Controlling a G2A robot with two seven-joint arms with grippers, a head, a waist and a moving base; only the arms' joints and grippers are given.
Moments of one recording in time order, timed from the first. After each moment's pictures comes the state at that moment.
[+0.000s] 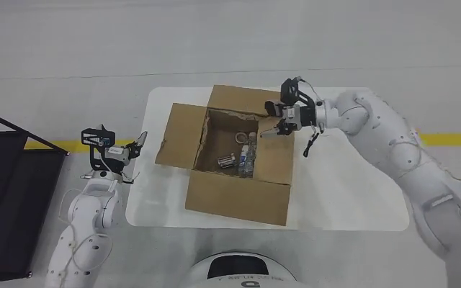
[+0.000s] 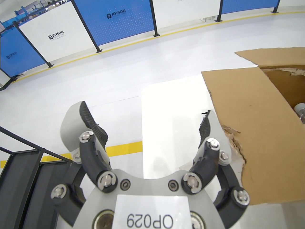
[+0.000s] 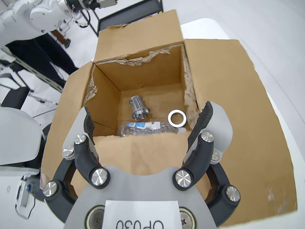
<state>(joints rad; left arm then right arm) 1.73 -1.15 -1.60 -1.80 1.33 0.00 0.00 -0.61 -0.88 0.58 -1.13 -0.36 -1.01 0.38</state>
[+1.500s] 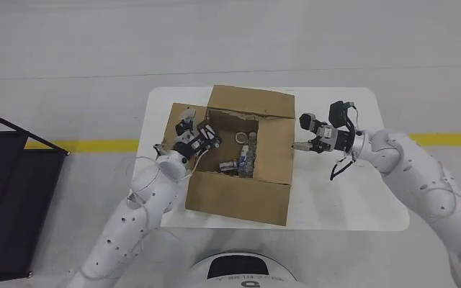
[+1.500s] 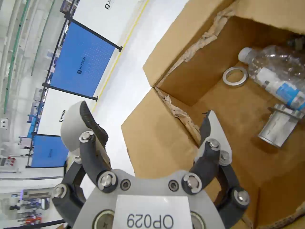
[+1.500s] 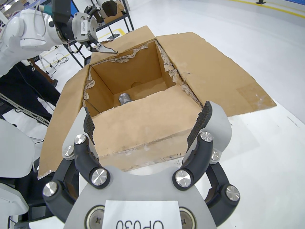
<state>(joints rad) 1.37 -1.19 -1.06 -1.82 2.04 -0.21 -0.40 -0.95 -0.69 0.81 -1.27 -0.52 -0.98 0.05</state>
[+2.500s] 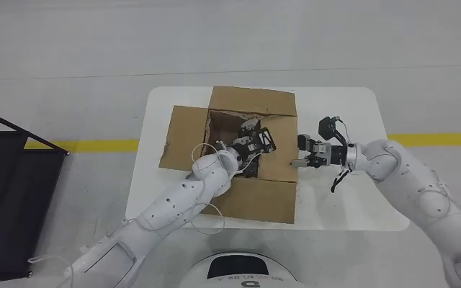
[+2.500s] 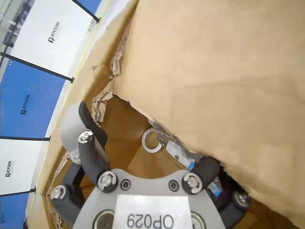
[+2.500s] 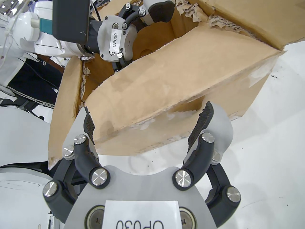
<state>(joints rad) 1.02 -1.40 -0.66 -1.28 1.79 -0.07 -0.12 -0.98 -0.72 0.79 -1.22 -0.28 -1.01 0.39</state>
